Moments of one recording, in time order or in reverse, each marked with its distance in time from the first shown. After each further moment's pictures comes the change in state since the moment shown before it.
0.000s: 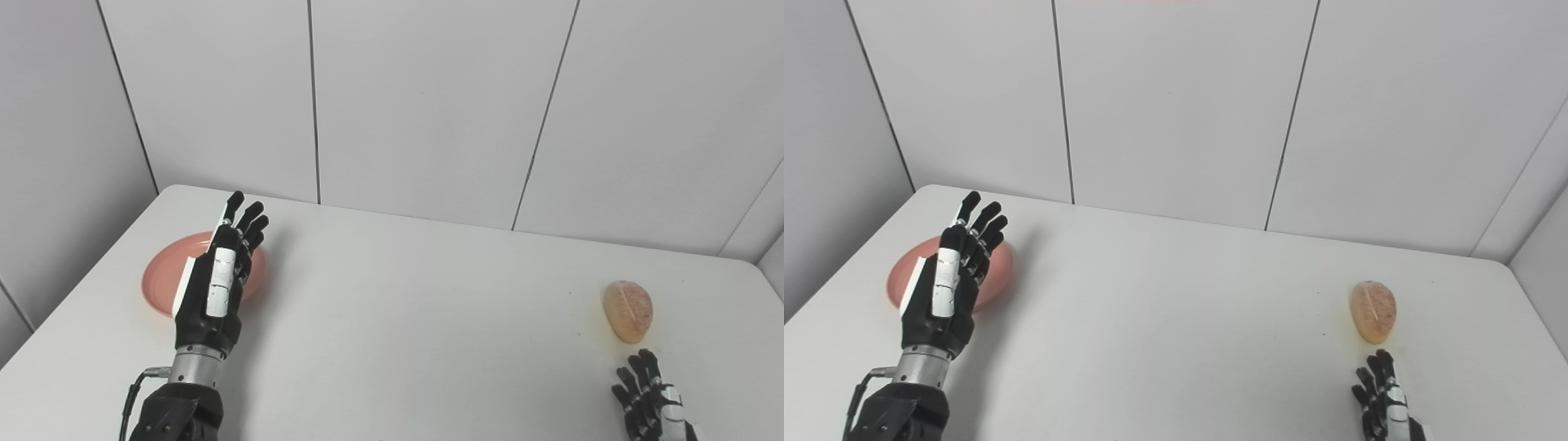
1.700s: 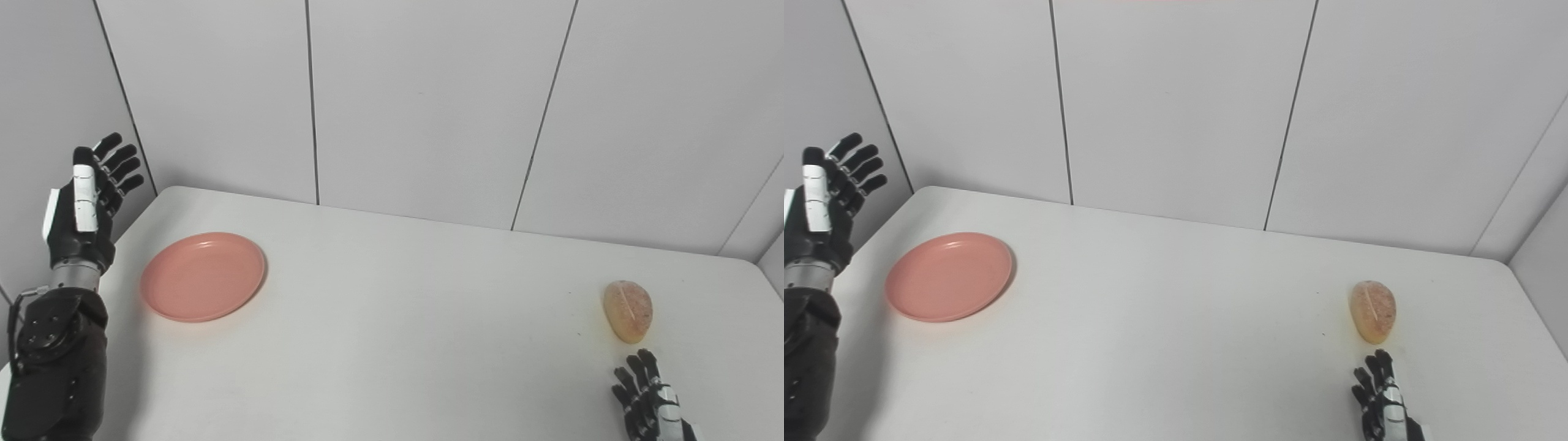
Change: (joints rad) left arm -0.269 0.333 0.245 0.643 -0.094 -0.185 -0.050; right arm 0.005 0.000 0.012 -0.009 -0.019 0.000 -0.011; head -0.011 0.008
